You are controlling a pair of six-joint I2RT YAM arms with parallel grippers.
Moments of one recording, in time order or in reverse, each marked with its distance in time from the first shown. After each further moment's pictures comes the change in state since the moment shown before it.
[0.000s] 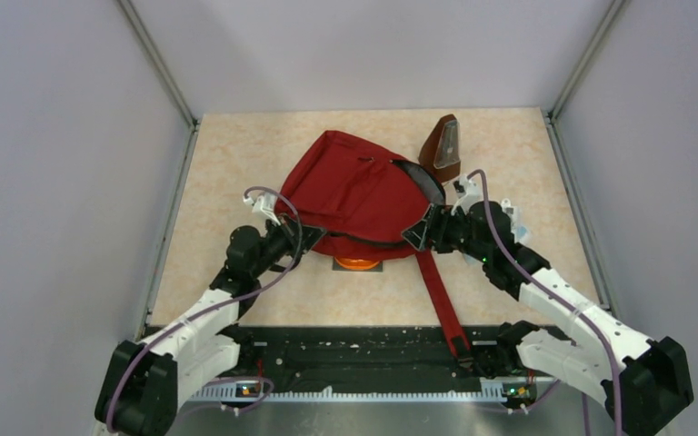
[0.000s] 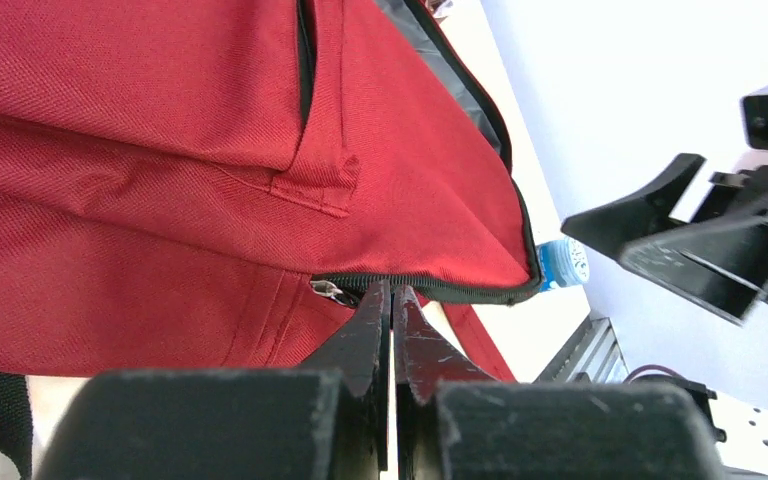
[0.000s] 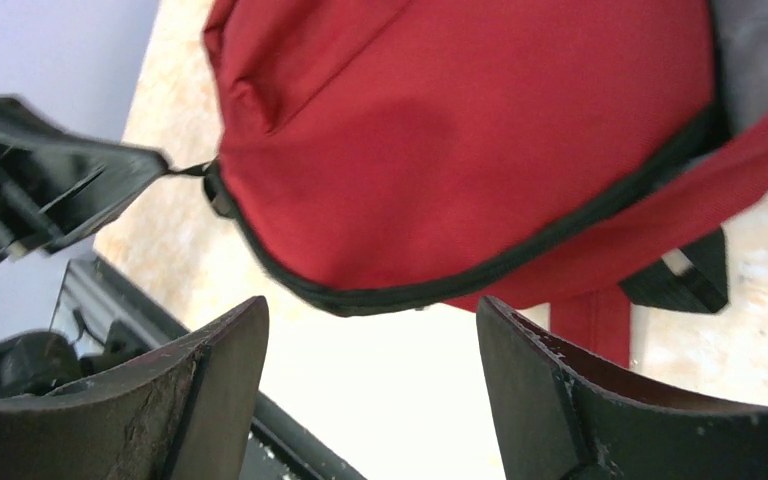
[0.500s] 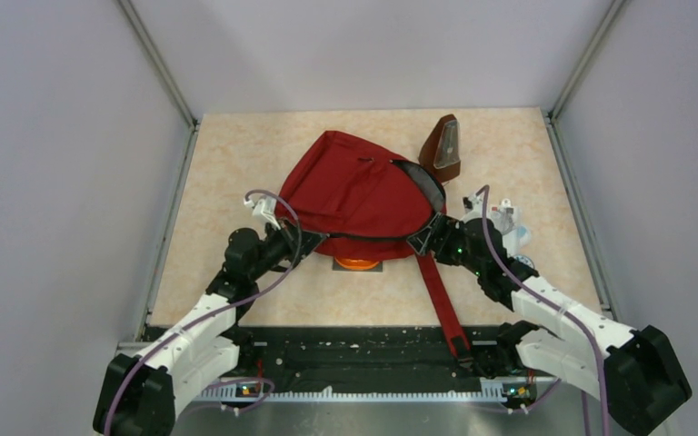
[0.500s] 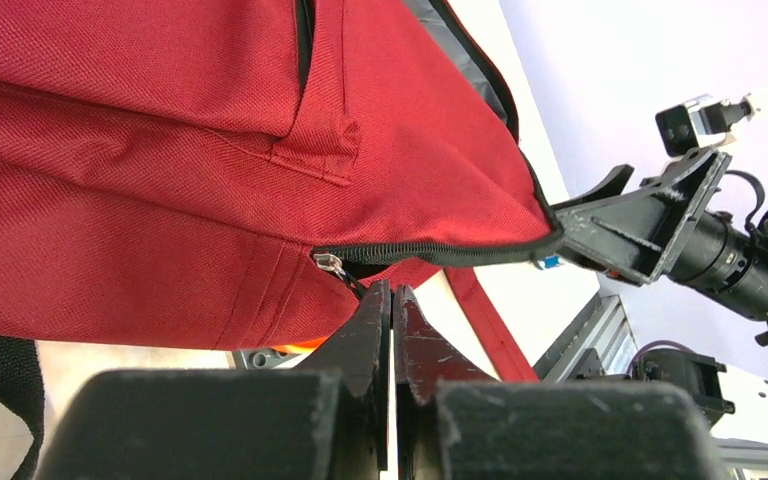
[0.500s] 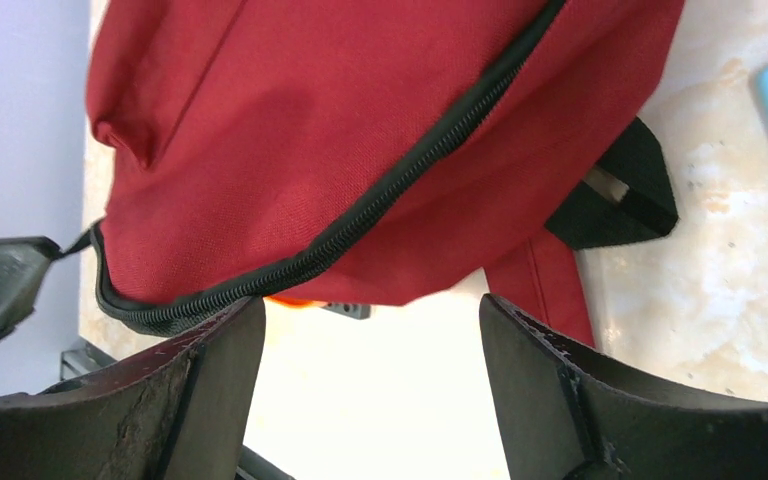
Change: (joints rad) left arm -0.004 -0.103 0.000 -0.124 0.027 0.039; right arm 0.000 0.019 -0.195 0.128 0.187 0.200
